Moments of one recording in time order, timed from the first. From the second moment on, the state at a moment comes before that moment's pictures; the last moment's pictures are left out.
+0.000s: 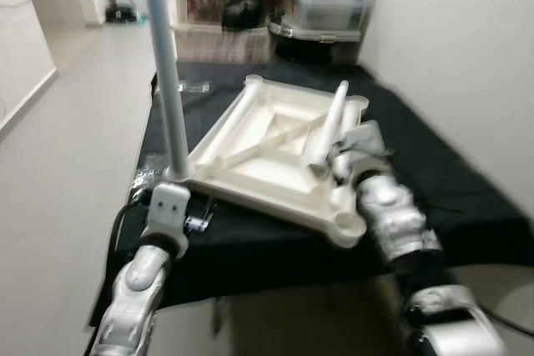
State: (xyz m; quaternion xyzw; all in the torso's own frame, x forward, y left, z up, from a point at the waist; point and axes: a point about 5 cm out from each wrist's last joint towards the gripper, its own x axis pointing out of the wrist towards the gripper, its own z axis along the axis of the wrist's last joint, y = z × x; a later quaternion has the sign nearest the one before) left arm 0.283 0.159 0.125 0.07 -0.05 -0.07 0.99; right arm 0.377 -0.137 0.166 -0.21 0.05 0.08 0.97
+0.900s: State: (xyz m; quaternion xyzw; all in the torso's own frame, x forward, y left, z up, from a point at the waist) left arm 0.279 0.142 0.133 0.07 -0.09 -0.09 0.99; right arm 0.384 -0.132 0.161 -0.05 0.04 0.02 1.00
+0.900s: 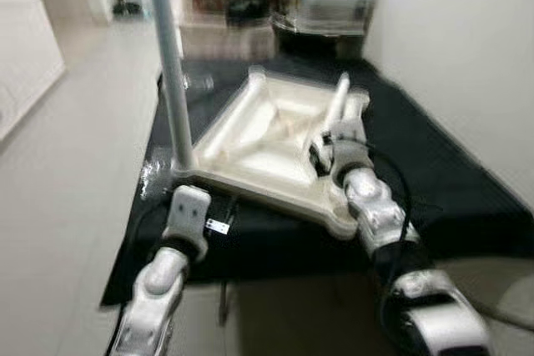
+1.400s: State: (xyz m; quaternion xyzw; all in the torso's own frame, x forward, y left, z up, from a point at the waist) left arm 0.282 0.143 0.139 0.07 -0.10 -0.09 0.99; right arm 0.388 -0.133 0.167 -0.01 0.05 0.00 1.00
